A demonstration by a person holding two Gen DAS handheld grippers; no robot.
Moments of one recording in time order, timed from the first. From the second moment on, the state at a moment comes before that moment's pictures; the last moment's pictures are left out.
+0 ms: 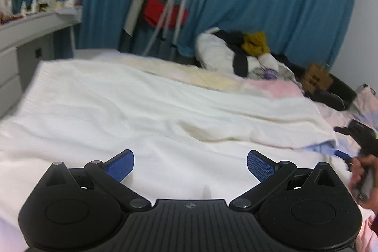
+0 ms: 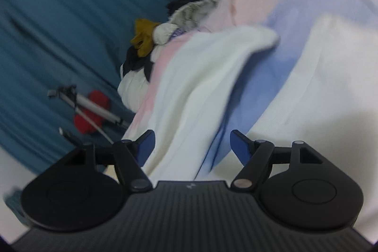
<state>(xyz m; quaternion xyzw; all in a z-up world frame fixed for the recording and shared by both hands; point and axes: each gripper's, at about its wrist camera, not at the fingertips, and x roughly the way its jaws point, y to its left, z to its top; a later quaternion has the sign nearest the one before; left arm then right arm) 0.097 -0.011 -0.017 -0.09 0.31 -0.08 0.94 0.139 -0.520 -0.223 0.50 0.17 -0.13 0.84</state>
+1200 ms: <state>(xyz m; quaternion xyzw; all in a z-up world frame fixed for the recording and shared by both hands) 0.129 0.019 -0.045 -0.12 0.31 -0.07 0.94 0.150 -0.576 -0.233 0.36 0.18 -0.27 0.87</state>
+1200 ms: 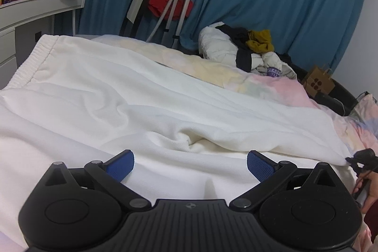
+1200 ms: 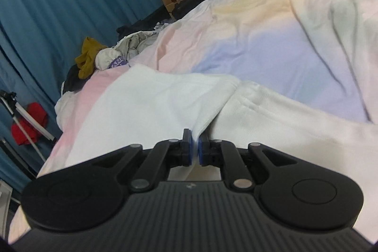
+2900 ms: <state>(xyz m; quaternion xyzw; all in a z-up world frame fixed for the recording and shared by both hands) 0.056 0.296 -0.111 -0.59 0.36 0.06 0.73 -0.035 -0.573 -0.234 0.53 0.18 -0.36 0.74</state>
